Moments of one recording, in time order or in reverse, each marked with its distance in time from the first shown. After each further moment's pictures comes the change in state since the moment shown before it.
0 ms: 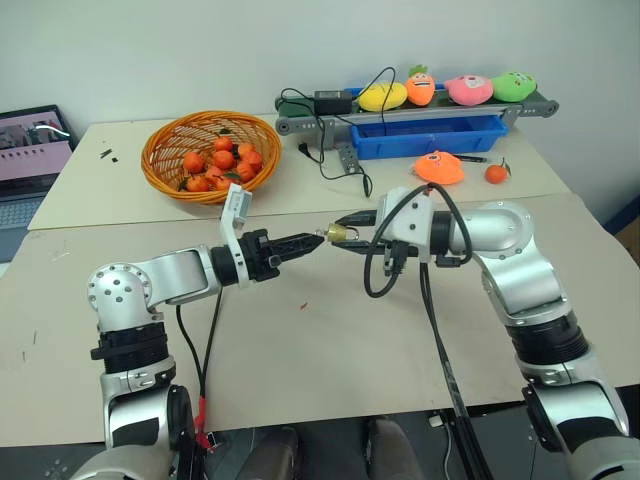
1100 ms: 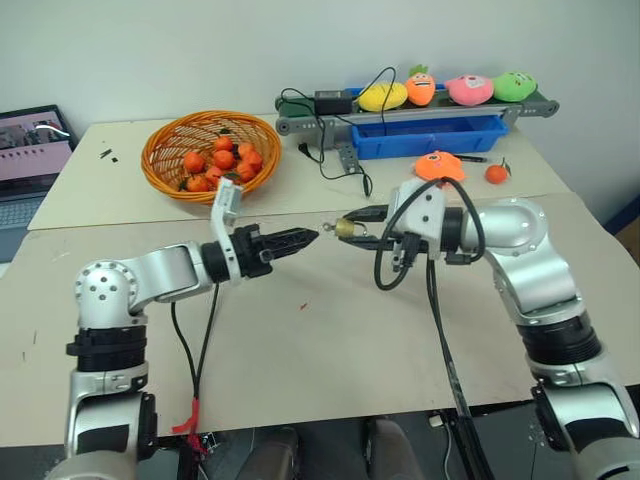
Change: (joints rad) left arm 0.055 0.220 -0.139 0.051 -0.244 -0.178 -0.002; right arm -0.004 -0.055 -0.022 0.014 0.044 0.018 -0.008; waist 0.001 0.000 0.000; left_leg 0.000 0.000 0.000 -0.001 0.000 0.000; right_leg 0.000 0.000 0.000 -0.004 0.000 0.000
